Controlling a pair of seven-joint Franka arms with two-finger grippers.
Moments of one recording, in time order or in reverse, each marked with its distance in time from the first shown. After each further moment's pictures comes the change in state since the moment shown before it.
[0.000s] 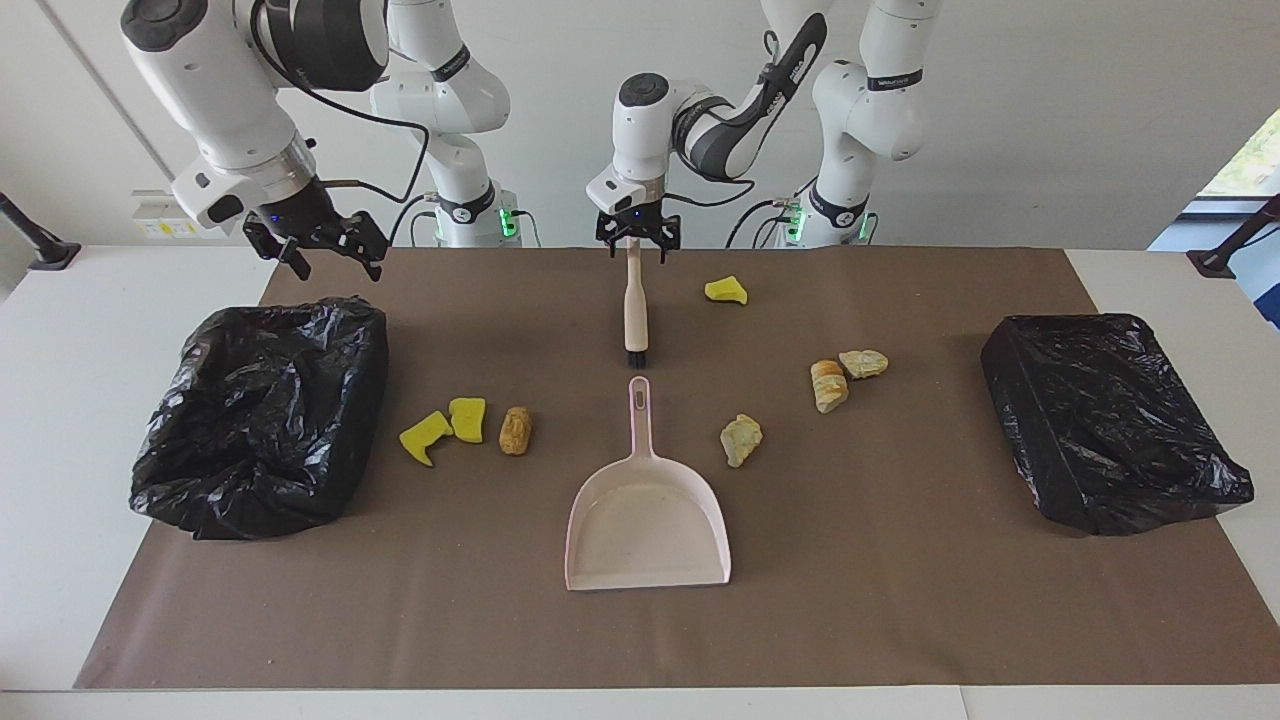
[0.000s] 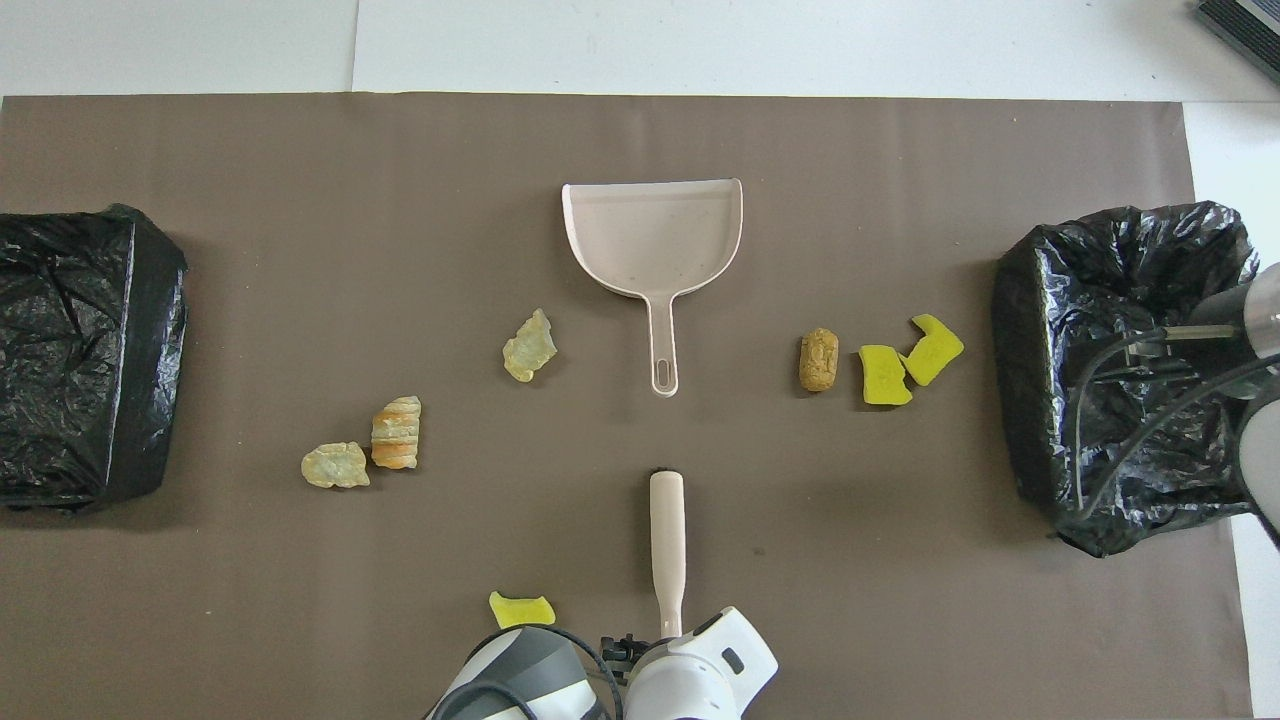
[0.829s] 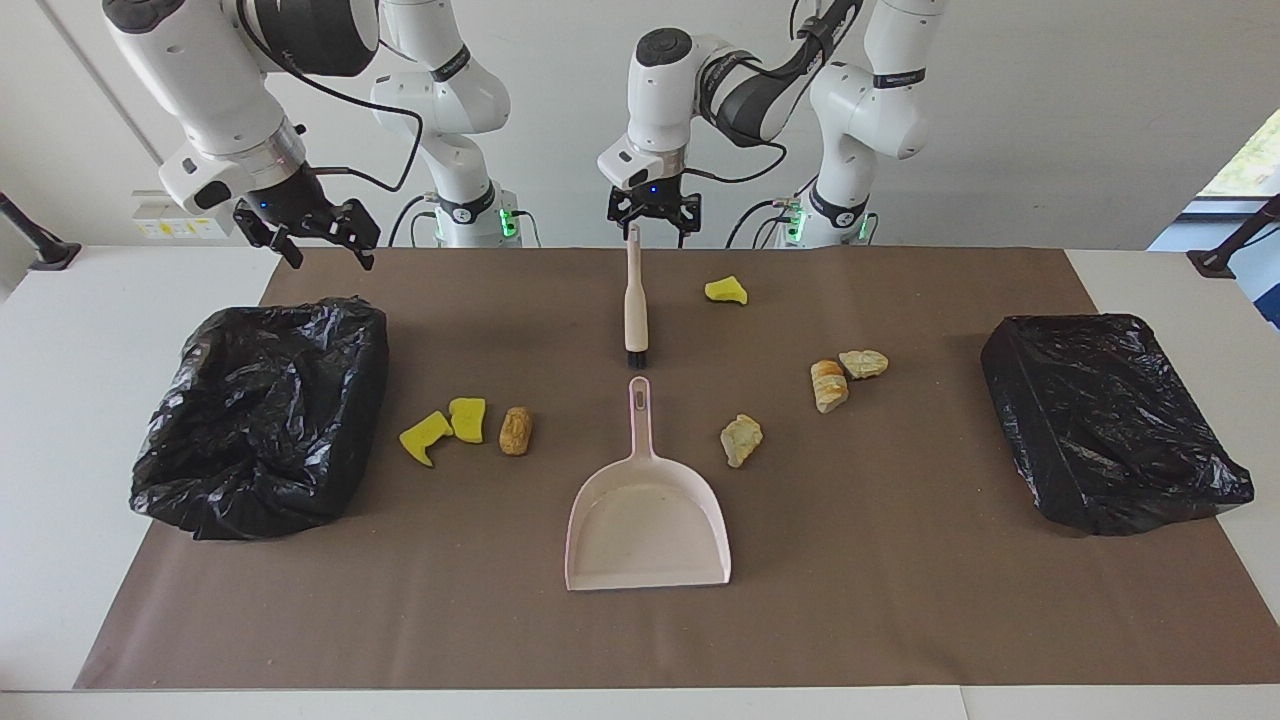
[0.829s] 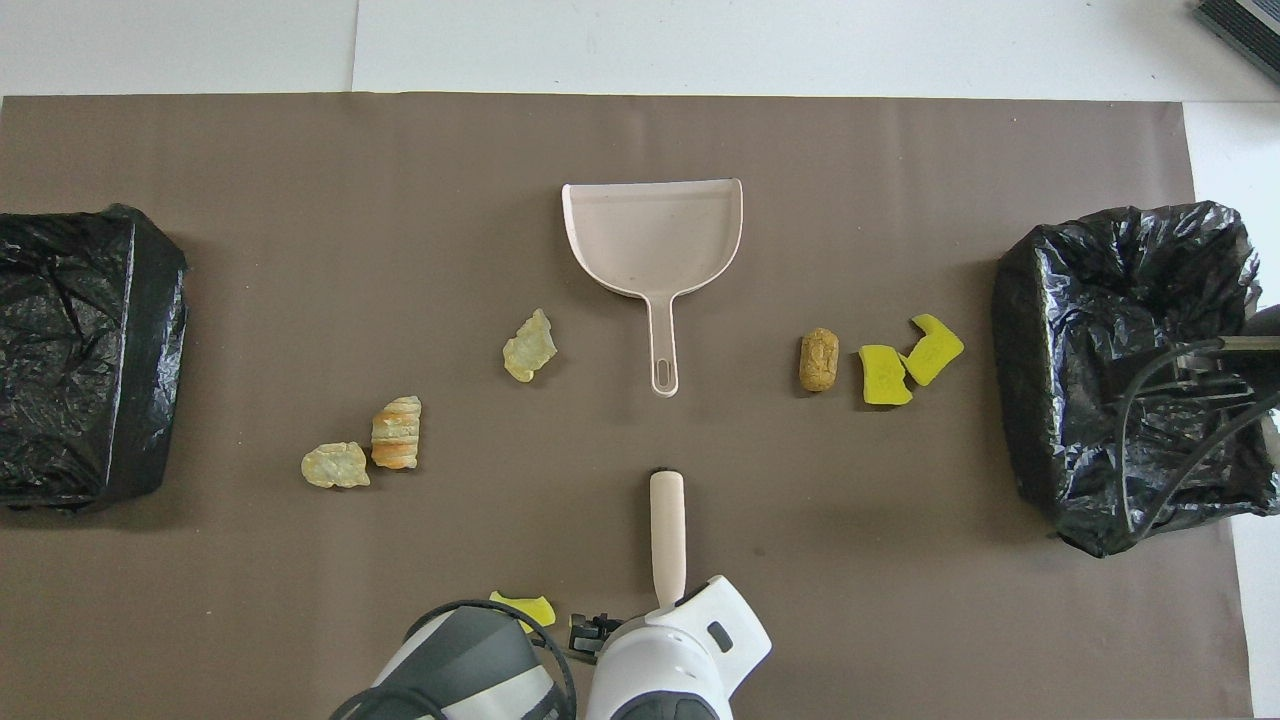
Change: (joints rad) left arm 0.073 -0.107 0.000 0.104 0.000 -0.236 0.101; right arm -0.052 -0.035 -0.002 0.047 0.000 -0.137 -0.011
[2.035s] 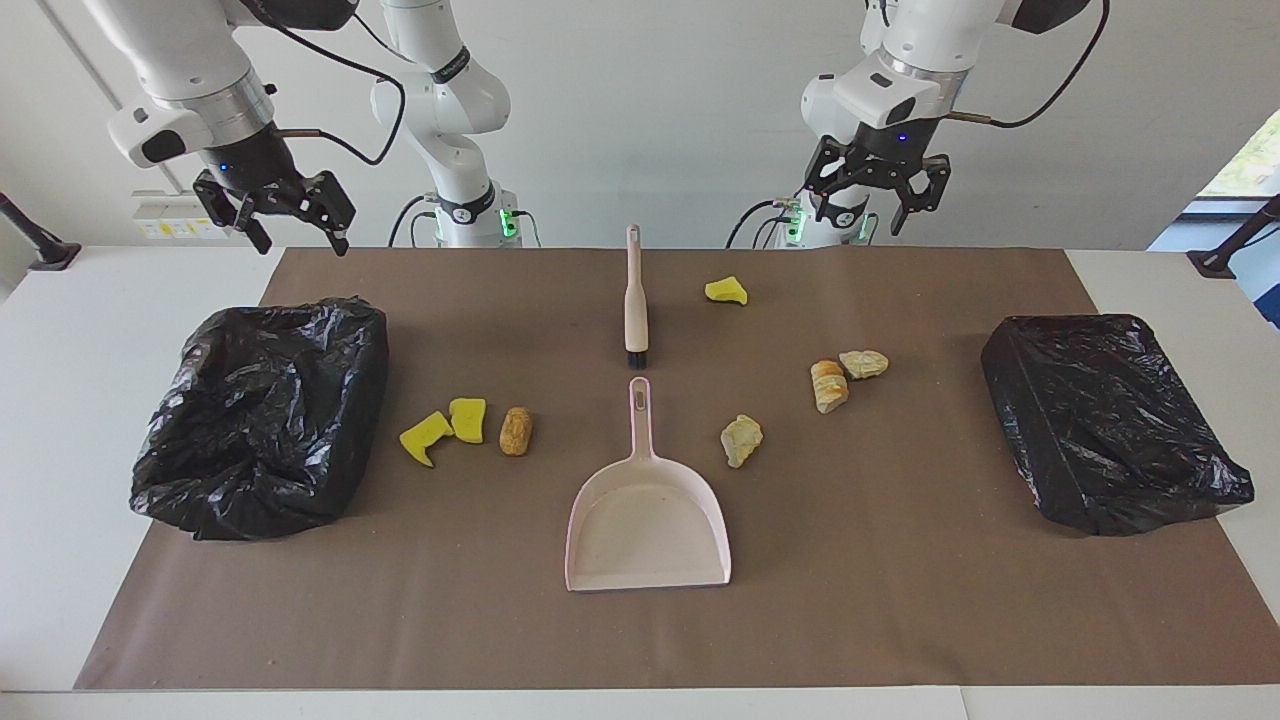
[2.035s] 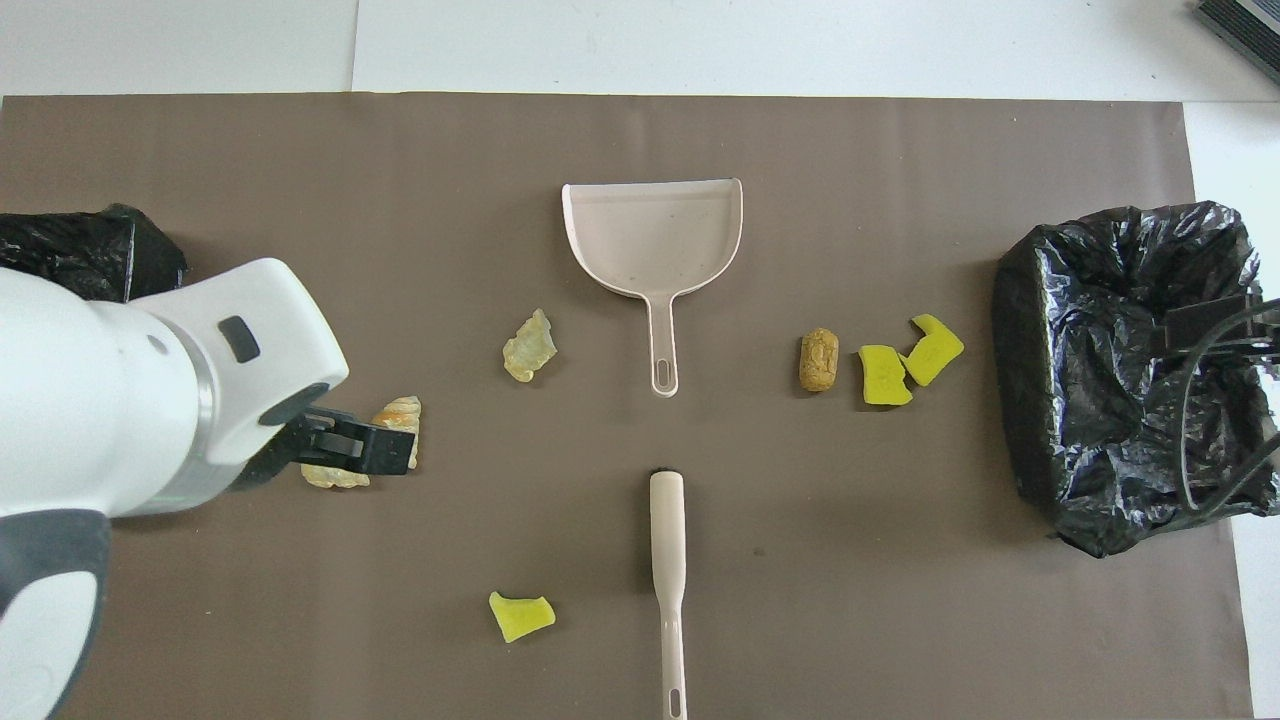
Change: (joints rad) left arm 0.587 -0.067 0.005 0.486 0.010 -0.539 0.625; right arm -0.006 0.034 0.000 0.164 0.001 -0.025 0.000
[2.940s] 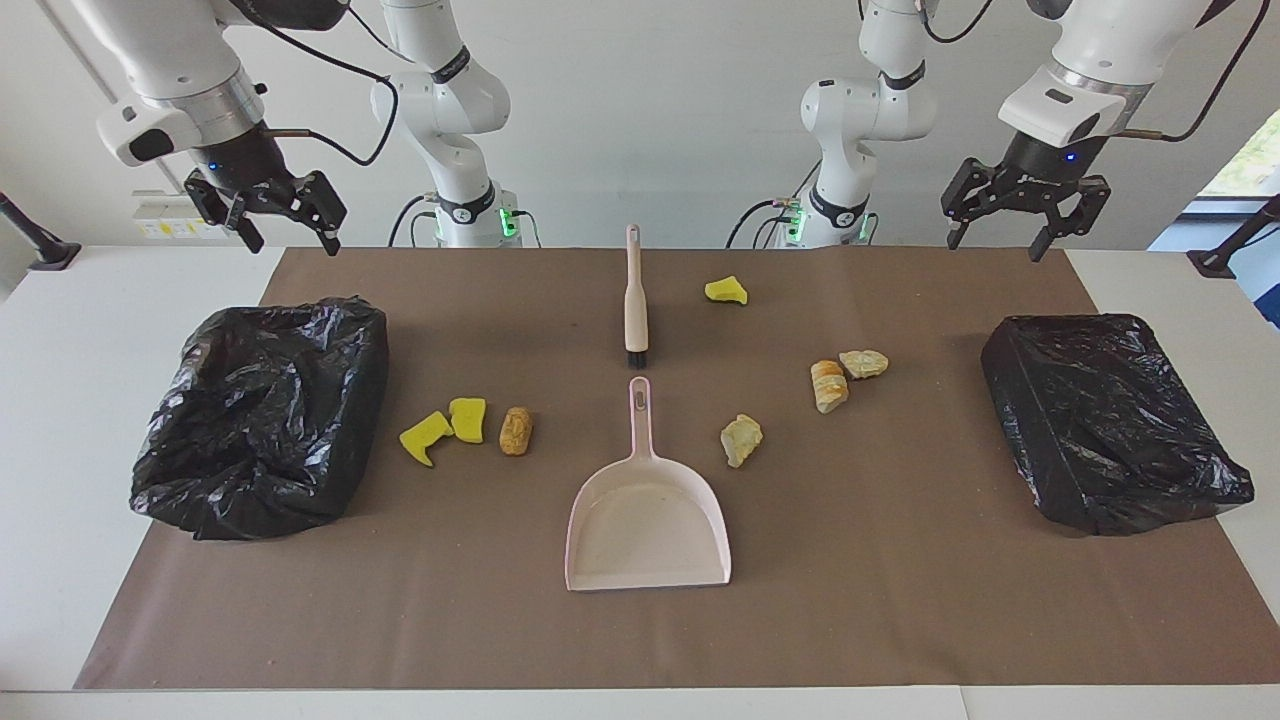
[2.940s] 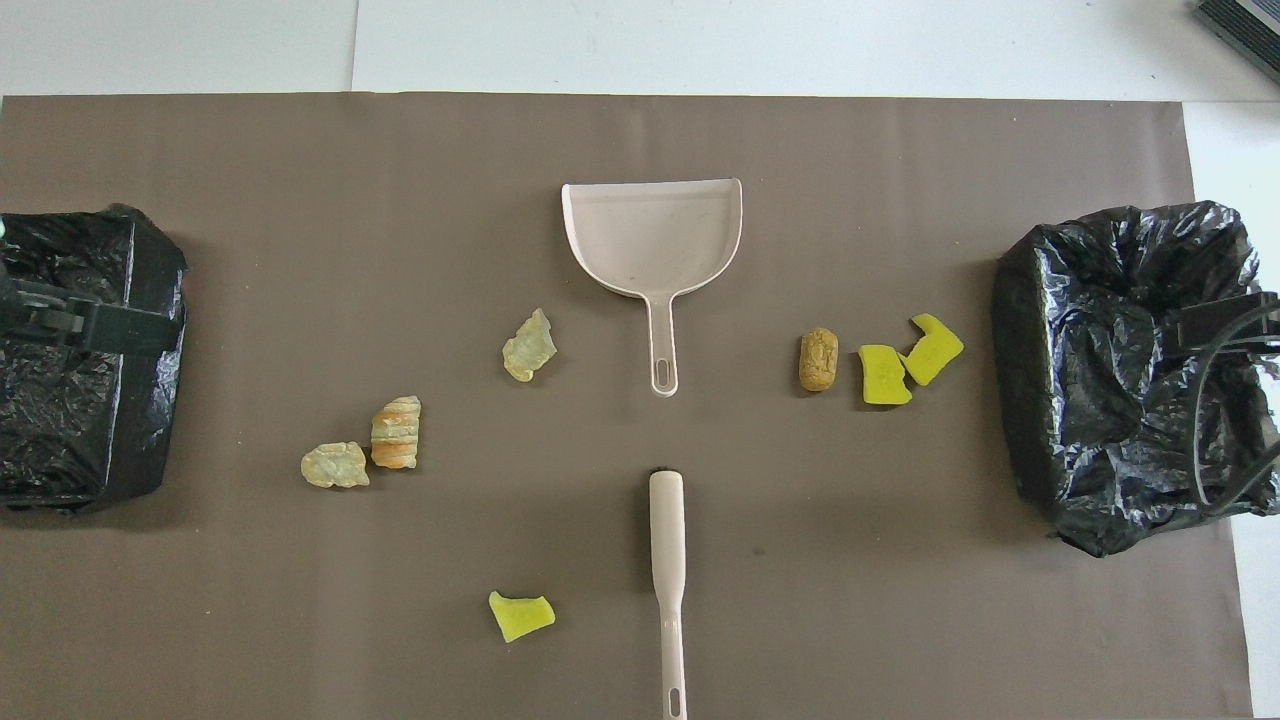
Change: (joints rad) left arm 0.273 0.089 0.036 0.161 0.006 0.017 0.297; right arm -0.008 0.001 -0.009 0.001 0.000 0.000 0.000
